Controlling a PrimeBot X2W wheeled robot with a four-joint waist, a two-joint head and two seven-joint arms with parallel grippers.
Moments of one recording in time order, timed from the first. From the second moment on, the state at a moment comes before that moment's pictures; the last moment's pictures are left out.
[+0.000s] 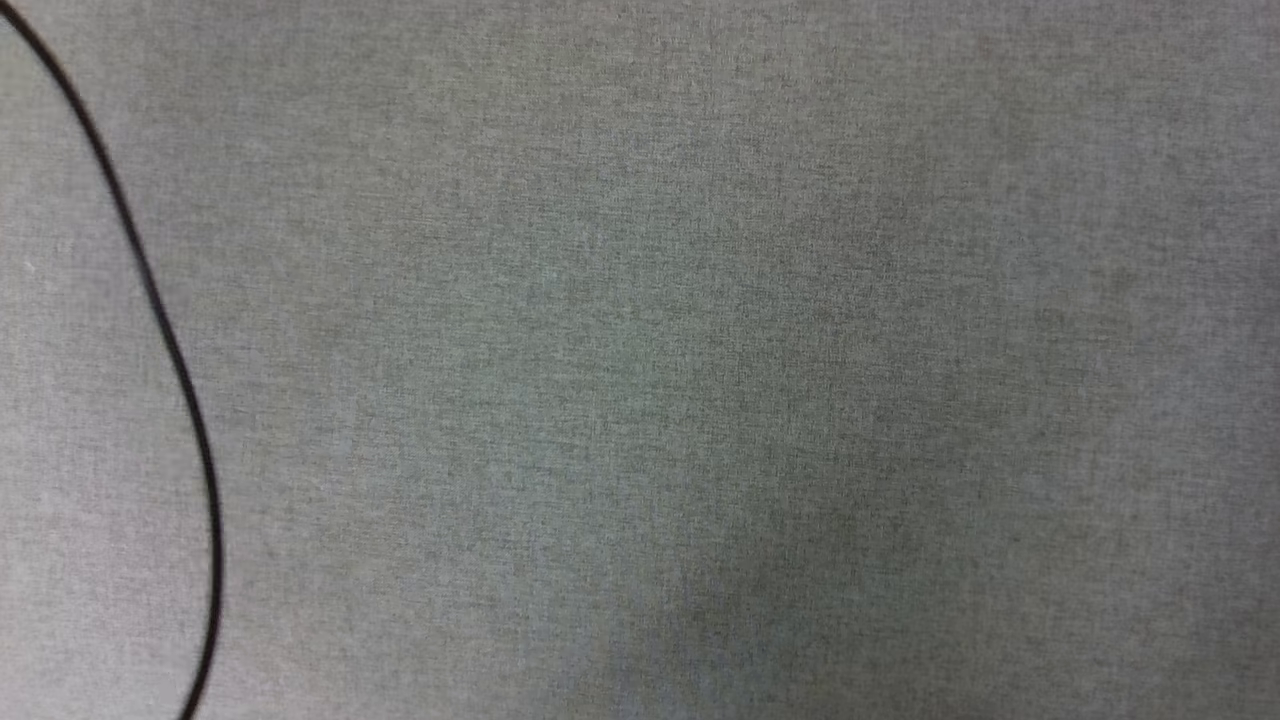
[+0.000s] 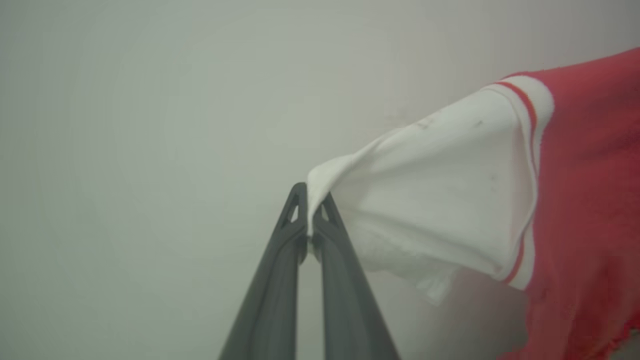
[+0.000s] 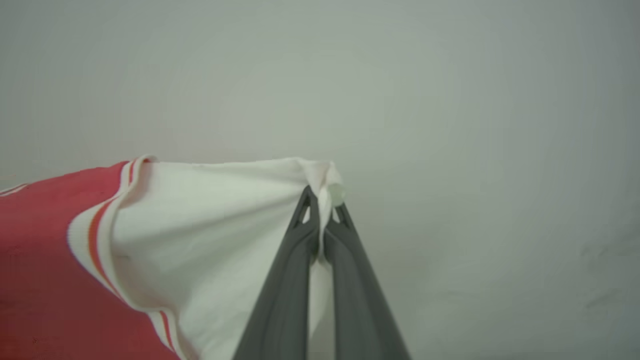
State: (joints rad) left arm -1.58 0.52 -0.35 0.71 -0.36 -0.11 -0.26; right arm -1.69 -0.31 -0.29 0.81 0.05 0.13 0.06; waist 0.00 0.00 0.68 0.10
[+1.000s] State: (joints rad) left arm -0.66 0.47 -0.39 0.56 -0.48 -0.13 -0.23; right arm -0.73 -0.41 -0.04 0.67 0.58 0.13 0.25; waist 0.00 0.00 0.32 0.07
